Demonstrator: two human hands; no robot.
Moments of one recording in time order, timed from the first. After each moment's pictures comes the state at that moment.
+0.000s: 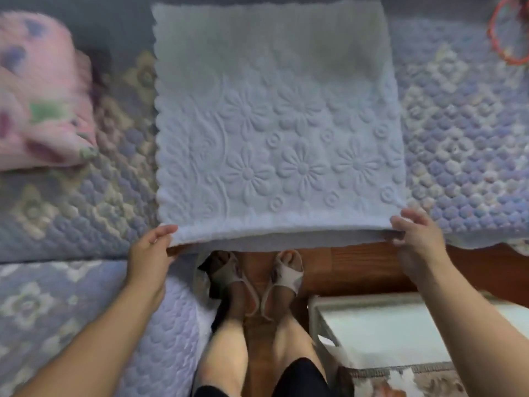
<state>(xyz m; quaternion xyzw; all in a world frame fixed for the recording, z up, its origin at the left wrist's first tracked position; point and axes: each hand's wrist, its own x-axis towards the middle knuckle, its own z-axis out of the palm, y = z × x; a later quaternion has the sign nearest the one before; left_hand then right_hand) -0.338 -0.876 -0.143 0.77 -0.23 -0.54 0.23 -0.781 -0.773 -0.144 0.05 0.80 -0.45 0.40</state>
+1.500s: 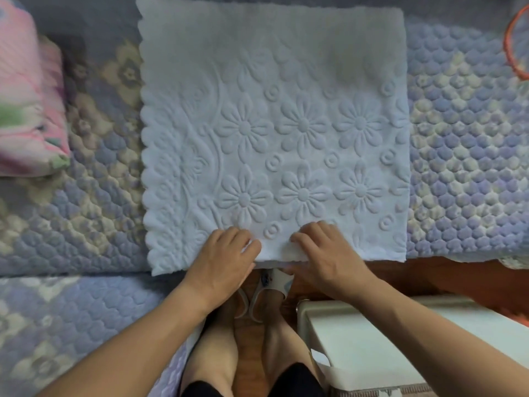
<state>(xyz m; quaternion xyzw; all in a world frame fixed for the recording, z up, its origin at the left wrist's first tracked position) -0.433 -0.880 -0.165 0.33 -0.93 -0.13 -0.02 -0.684 -0.819 -0.145 -0.78 0.59 -0.06 0.22</state>
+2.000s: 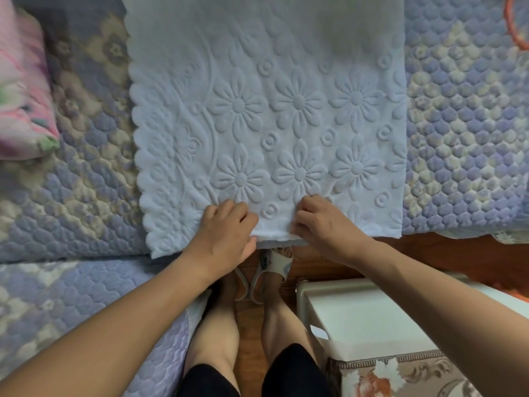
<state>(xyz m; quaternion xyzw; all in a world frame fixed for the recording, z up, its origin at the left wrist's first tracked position) -0.442 -0.891 -0.159 0.35 -0.91 -0.21 -0.06 -0.692 -0.834 -0.157 -0.76 0.57 -0.05 0.30</state>
